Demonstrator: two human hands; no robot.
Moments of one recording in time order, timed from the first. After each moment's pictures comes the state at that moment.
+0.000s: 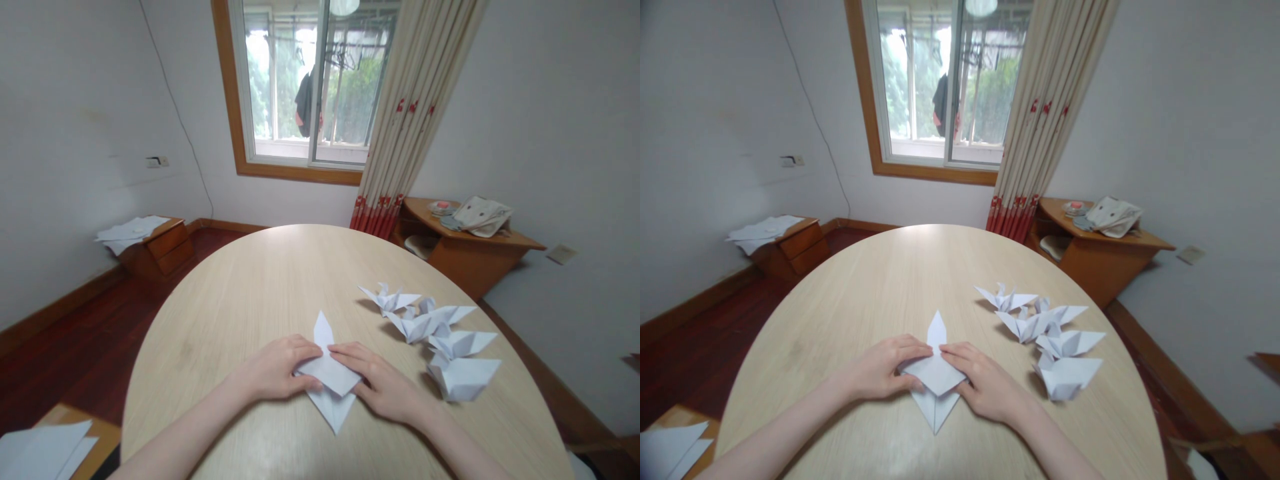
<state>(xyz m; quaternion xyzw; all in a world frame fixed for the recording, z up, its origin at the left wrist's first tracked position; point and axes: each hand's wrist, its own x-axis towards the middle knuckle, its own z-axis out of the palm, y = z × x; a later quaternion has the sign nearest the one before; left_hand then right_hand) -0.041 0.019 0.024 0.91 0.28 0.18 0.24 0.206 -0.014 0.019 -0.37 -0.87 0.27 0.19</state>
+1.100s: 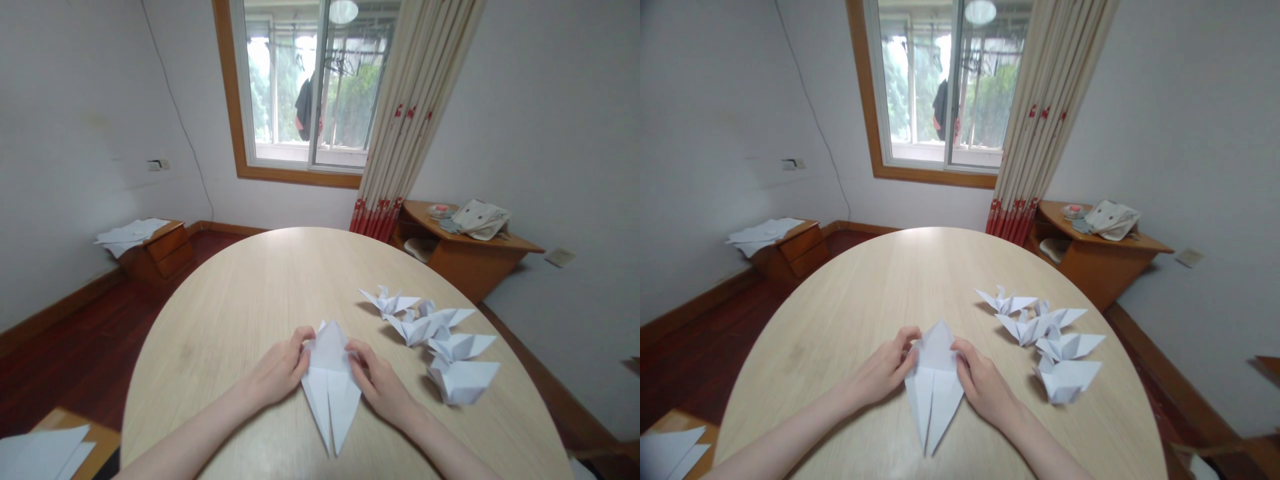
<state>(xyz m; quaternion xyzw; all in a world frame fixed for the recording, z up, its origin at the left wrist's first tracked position) -0.033 0.012 0.009 0.83 0.40 0.25 0.28 0.199 -0.014 -0.009 -0.43 -0.80 0.21 0.36</state>
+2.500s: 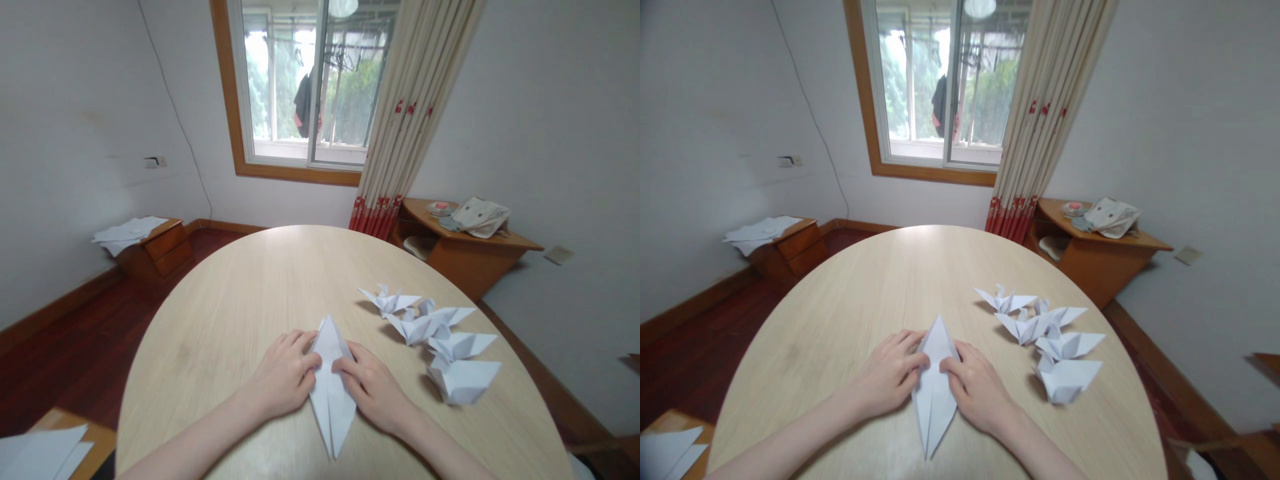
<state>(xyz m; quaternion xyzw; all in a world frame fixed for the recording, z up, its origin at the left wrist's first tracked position) -0.024 0.001 0.023 0.91 0.38 0.16 0.08 0.188 -0.021 0.007 -0.44 -0.85 0.15 0.25</state>
